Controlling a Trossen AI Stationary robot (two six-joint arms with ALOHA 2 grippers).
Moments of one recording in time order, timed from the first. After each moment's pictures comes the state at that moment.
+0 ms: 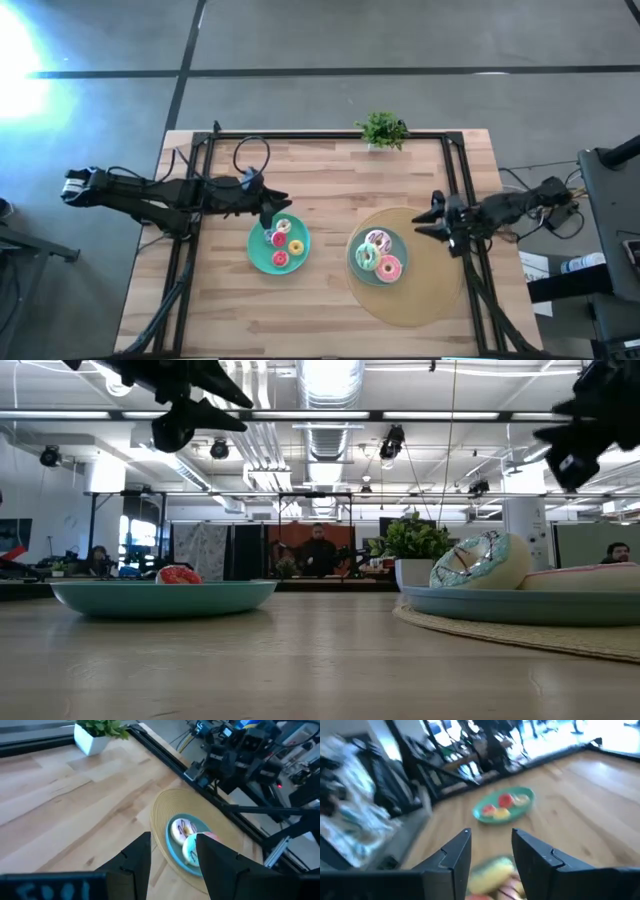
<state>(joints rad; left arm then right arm) -0.06 0.96 0.73 -0.13 -0.29 -0.71 0.38 0.04 0.17 -0.21 0.29 0.45</state>
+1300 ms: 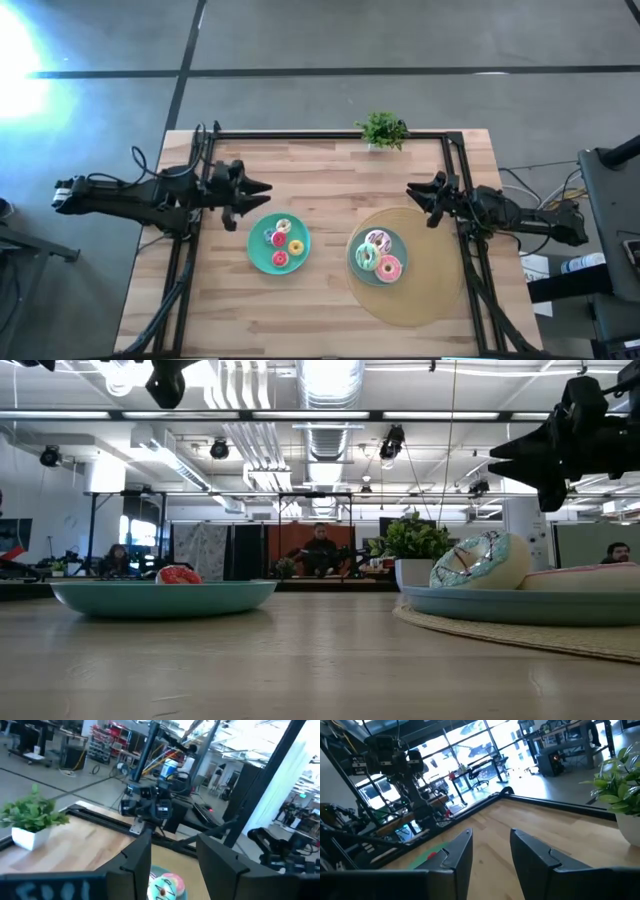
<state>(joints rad) -0.03 0.67 0.60 0.16 -0.08 -0.35 -0.12 0.02 0.01 0.06 0.24 0.45</state>
